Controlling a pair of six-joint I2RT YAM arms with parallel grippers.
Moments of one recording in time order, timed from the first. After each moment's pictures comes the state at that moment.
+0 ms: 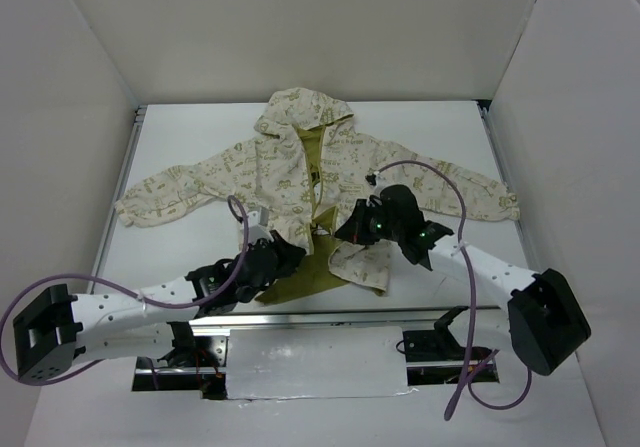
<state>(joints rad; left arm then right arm) -1.10 1.06 0.56 -0.04 -0.51 -1.05 0.56 1.23 0.66 -0.02 -0.29 0.64</state>
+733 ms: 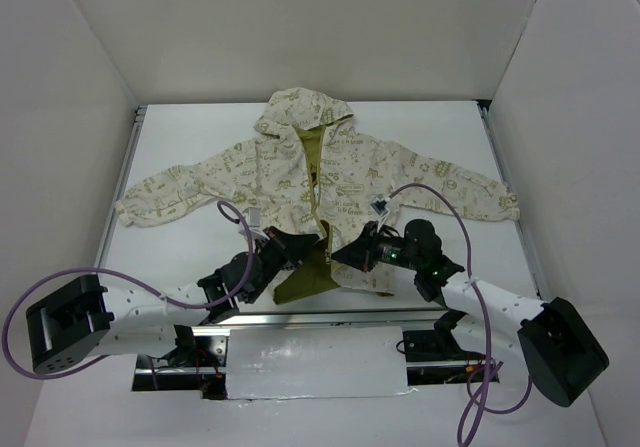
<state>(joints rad) -1.07 1.14 0.33 0.75 -0.51 -1.05 0.58 1.01 0.27 0.55 -0.60 0.68</state>
